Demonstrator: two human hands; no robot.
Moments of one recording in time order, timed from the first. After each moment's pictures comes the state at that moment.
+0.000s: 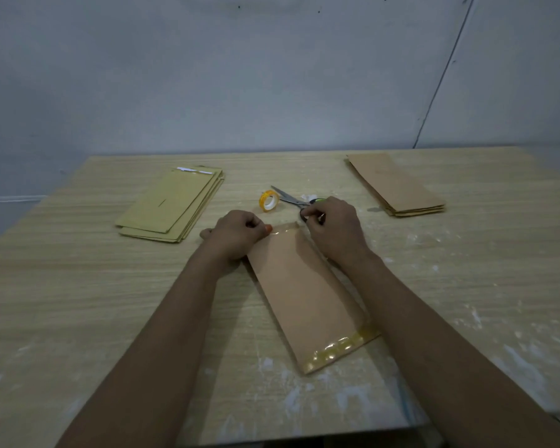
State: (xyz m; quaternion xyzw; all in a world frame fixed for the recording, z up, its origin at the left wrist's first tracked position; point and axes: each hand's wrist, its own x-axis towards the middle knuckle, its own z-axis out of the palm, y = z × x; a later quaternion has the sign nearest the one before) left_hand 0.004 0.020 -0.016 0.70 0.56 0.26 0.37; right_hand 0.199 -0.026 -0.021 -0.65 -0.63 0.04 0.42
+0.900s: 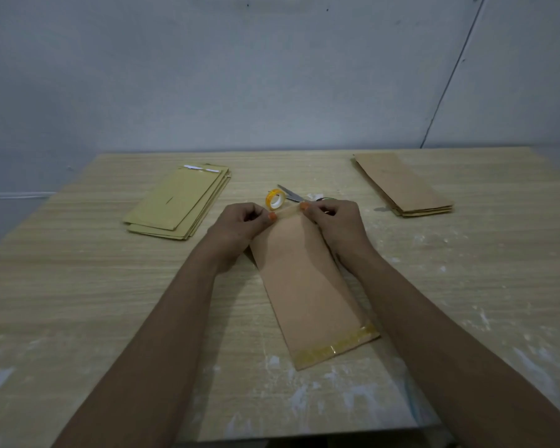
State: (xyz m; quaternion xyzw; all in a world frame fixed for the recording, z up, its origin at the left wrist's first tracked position) left_hand -0.002 0.010 -0.013 0.62 0.43 0.39 0.53; right_hand 0.189 -0.025 -0.020 -0.60 -0.48 0.29 0.57
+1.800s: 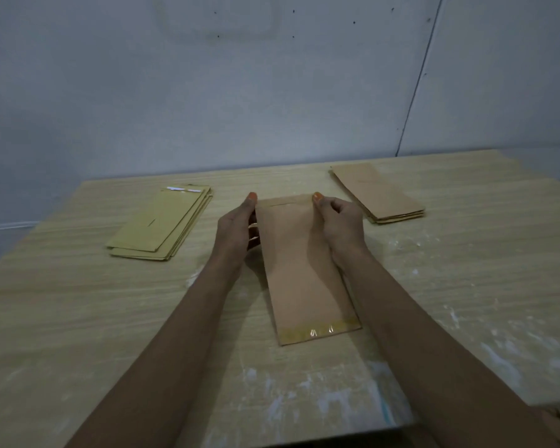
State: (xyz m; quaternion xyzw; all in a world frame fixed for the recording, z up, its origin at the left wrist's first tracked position) left_hand 0.051 -0.001 0.003 0.48 0.43 0.50 0.58; right_hand 0.217 -0.025 -0.004 -0.58 -0.35 0.30 0.67
